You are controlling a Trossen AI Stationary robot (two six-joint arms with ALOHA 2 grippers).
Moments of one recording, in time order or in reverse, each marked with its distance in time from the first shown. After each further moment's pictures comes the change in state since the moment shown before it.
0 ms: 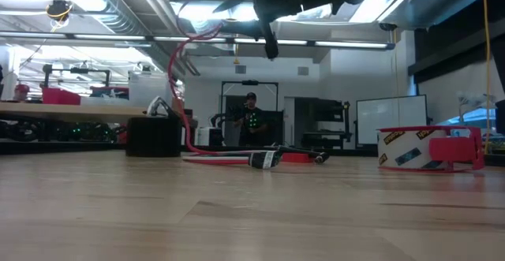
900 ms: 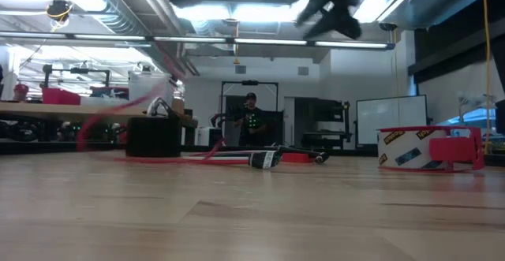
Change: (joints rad) left arm 0.000 0.130 0.000 -0.041 0.293 -0.139; right arm 0.001 -0.370 0.000 -0.984 -0.112 -0.244
